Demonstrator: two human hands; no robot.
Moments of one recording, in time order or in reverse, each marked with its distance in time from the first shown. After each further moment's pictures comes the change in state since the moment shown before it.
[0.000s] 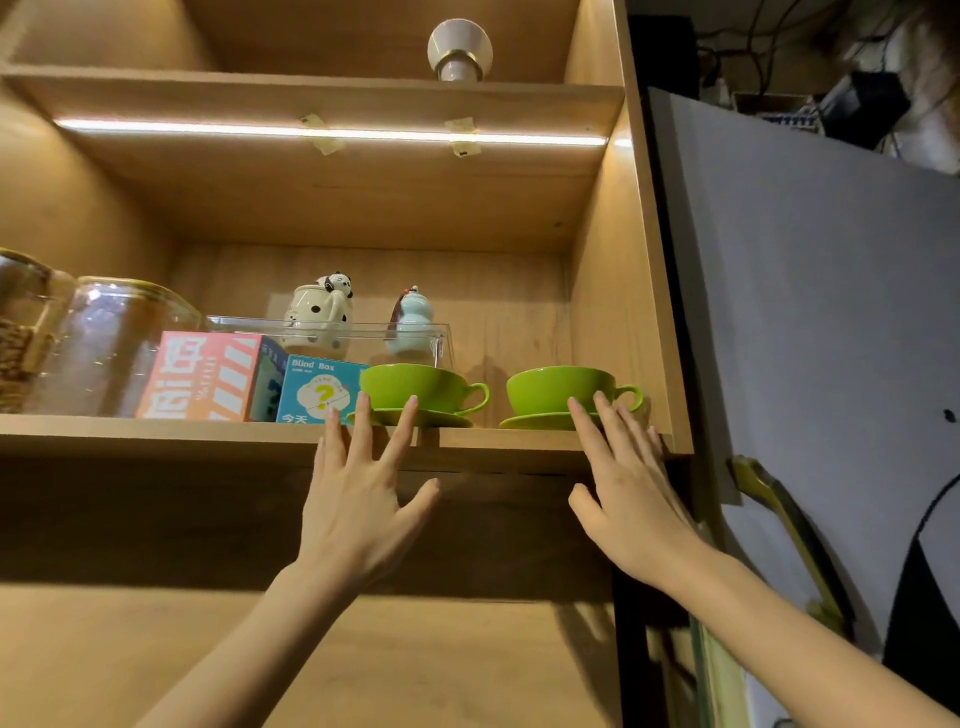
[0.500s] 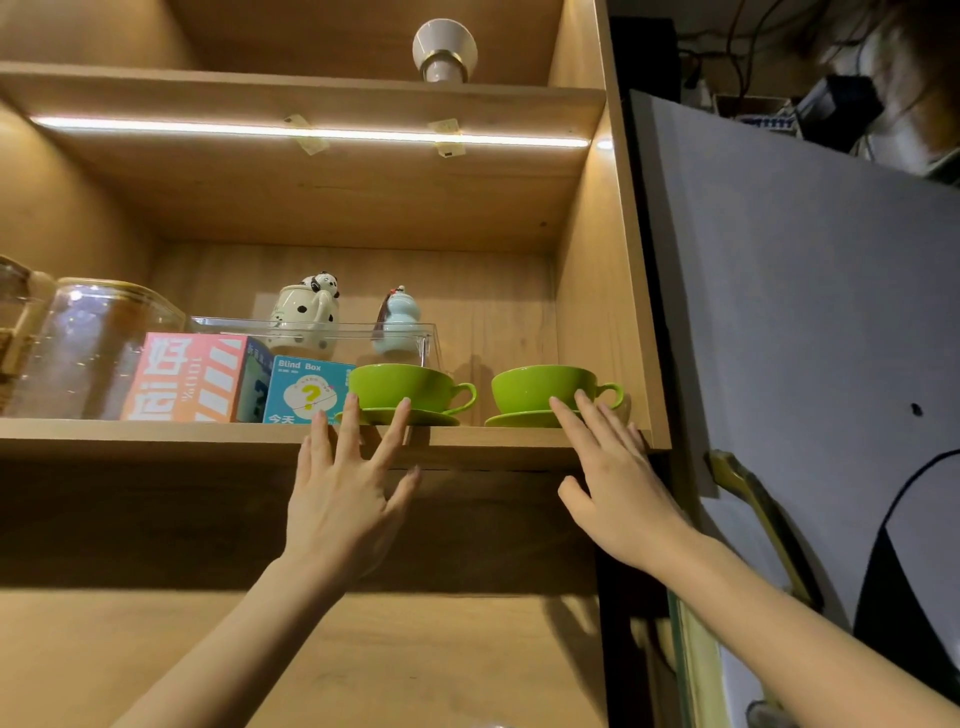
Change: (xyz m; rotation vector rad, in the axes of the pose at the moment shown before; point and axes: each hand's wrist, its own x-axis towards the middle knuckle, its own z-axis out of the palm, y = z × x) left_hand 0.000 0.001 0.000 0.092 -0.041 0.007; right_hand 0.001 0.003 -0.010 0.033 -0.049 -0.001
